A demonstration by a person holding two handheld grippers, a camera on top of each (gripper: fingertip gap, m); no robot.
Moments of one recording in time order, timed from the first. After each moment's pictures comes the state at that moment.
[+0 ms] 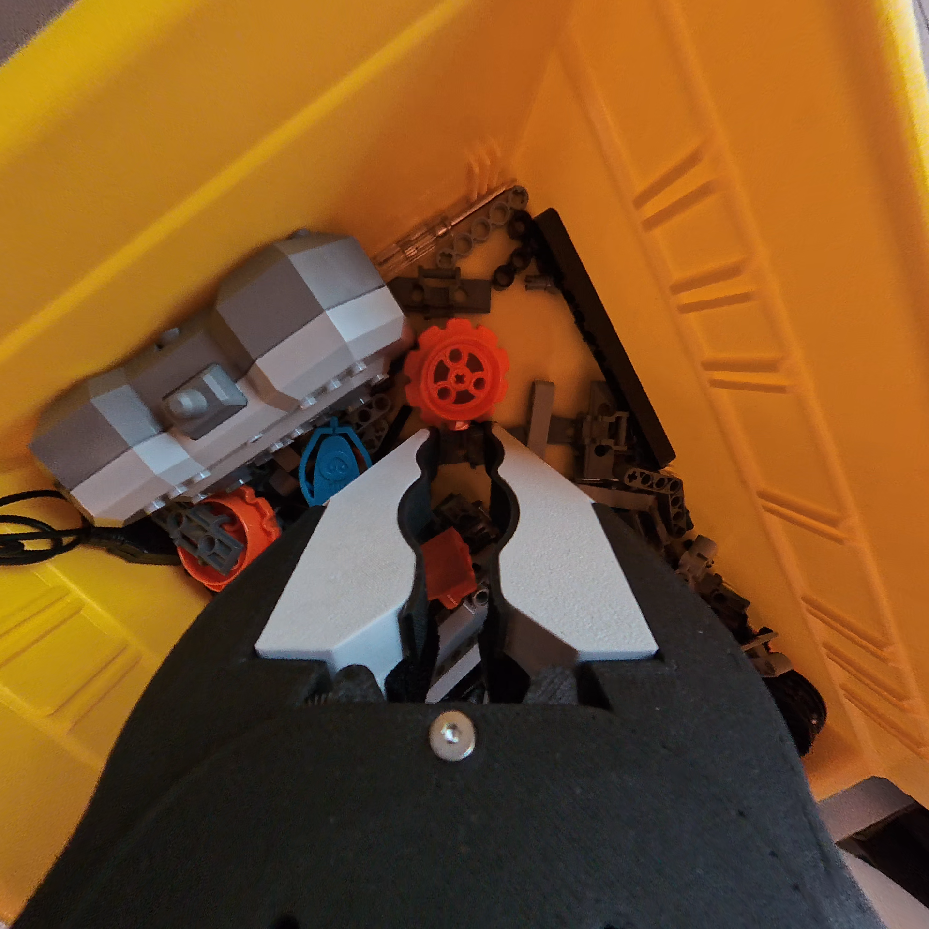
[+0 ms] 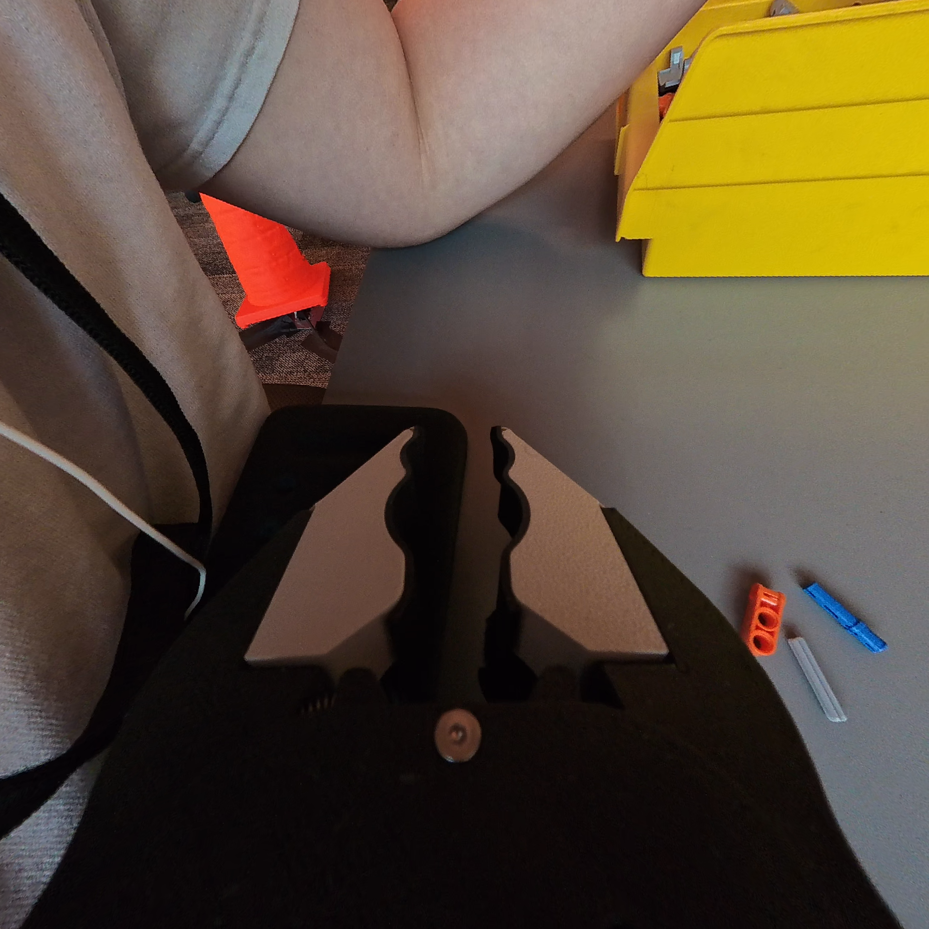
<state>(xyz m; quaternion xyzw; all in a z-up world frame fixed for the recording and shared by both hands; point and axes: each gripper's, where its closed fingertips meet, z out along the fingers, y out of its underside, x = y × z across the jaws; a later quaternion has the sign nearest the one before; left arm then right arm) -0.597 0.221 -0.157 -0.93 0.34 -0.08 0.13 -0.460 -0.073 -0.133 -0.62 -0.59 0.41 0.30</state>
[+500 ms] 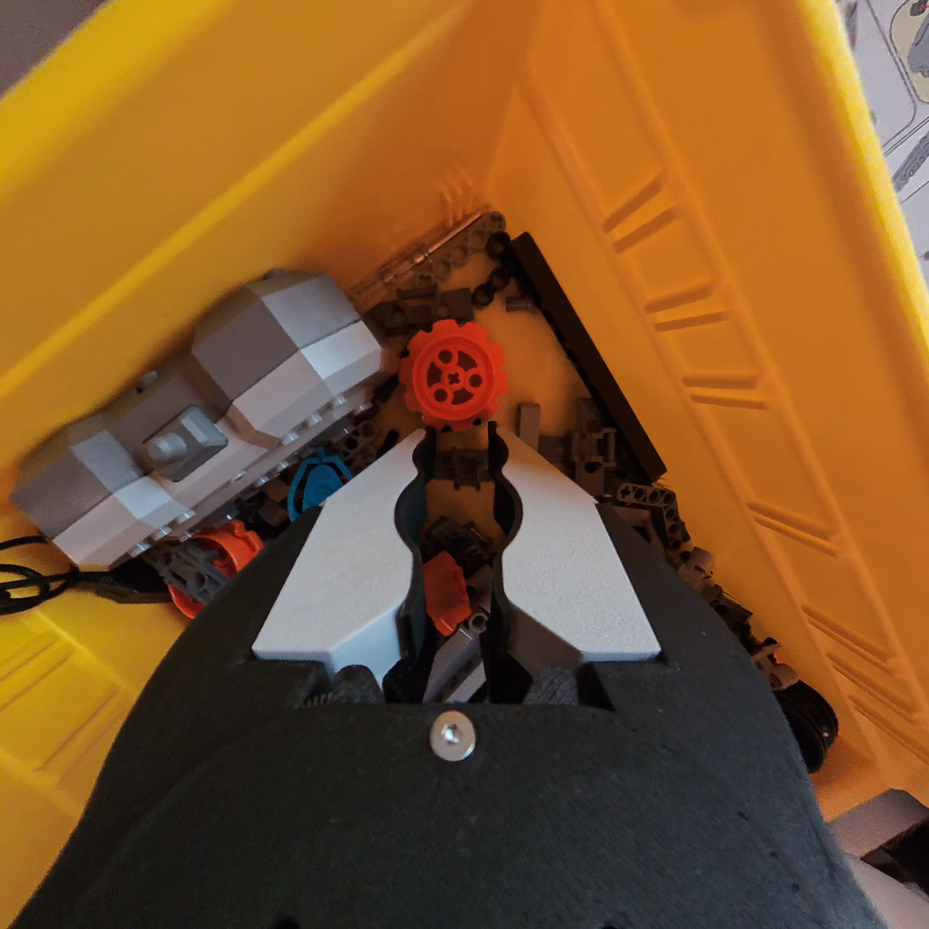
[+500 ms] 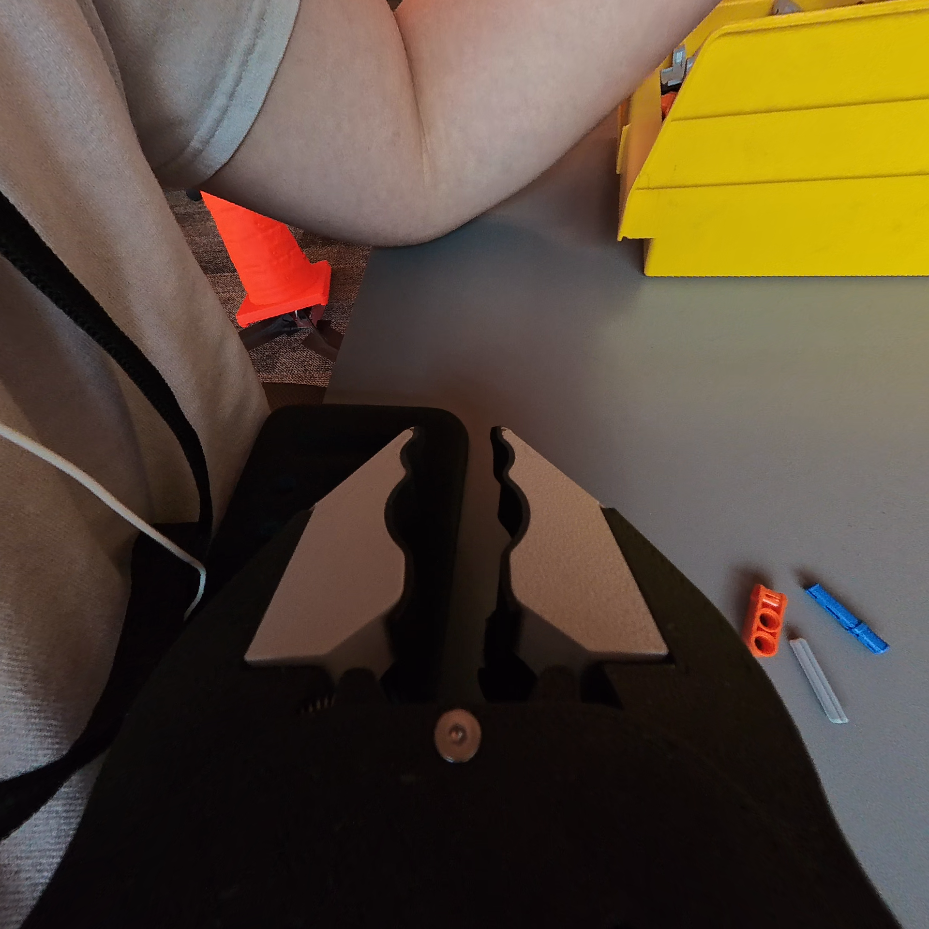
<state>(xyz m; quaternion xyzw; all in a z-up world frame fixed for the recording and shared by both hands) -0.587 0.223 -0.159 -0.92 0.36 -0.09 0.14 -0.460 -0.074 -0.133 -0.62 -0.59 0.41 0.30</state>
